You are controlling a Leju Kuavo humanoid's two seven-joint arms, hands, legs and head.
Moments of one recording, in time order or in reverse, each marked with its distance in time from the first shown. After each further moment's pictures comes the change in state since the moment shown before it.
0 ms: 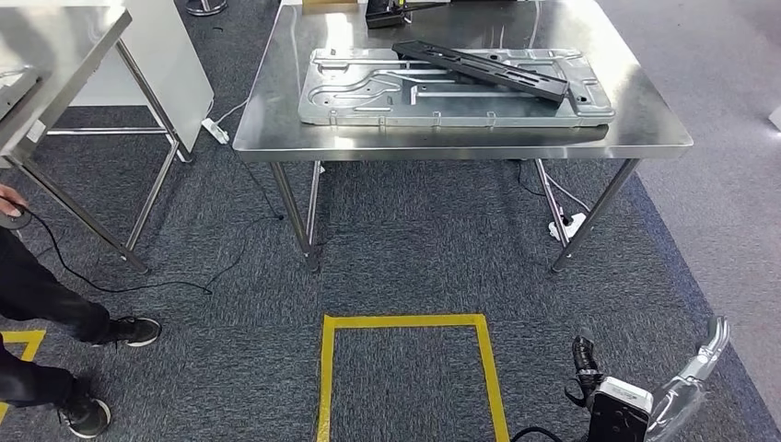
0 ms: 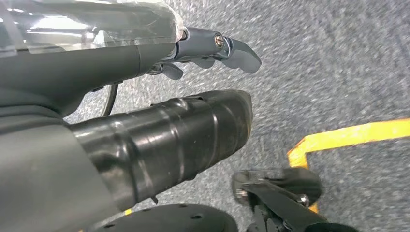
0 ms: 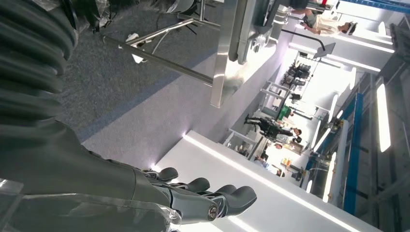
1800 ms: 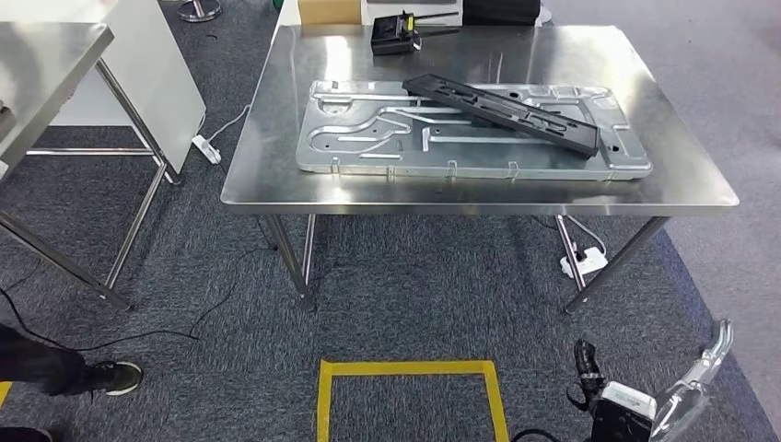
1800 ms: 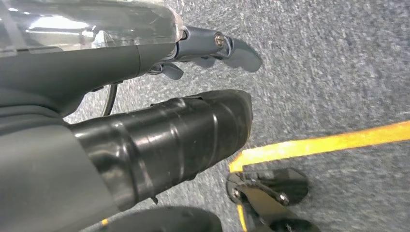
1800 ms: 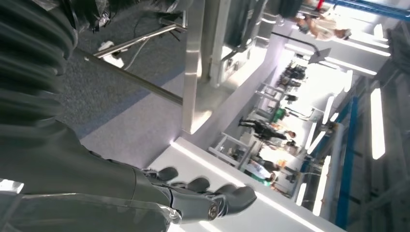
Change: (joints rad) left arm -0.001 -0.006 -0.003 0.000 -0.001 0.000 0.003; right arm 0.011 0.000 0.000 -0.015 -0.002 0.000 -0.009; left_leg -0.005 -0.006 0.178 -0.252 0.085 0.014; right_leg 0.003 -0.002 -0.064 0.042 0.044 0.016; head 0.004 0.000
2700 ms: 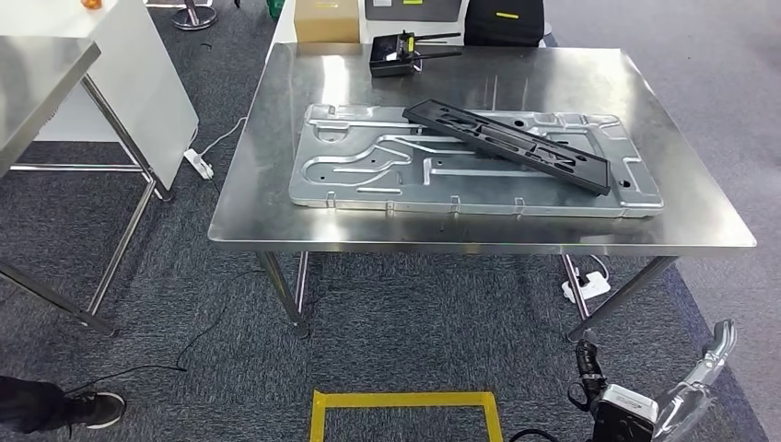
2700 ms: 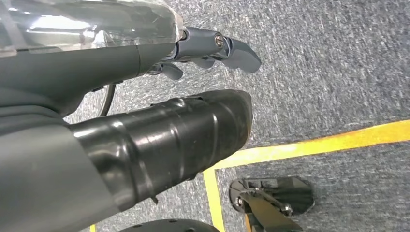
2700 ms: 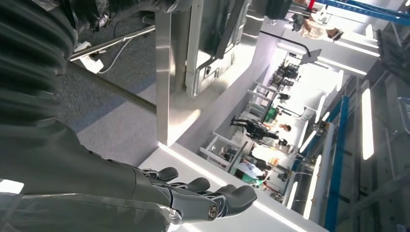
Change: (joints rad) left arm 0.000 0.002 -0.003 0.000 0.000 0.001 0.001; right arm 0.003 -0.005 0.000 -0.003 -0.008 0.000 -0.012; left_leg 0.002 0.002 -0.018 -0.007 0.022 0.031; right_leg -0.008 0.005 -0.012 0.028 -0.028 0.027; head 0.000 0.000
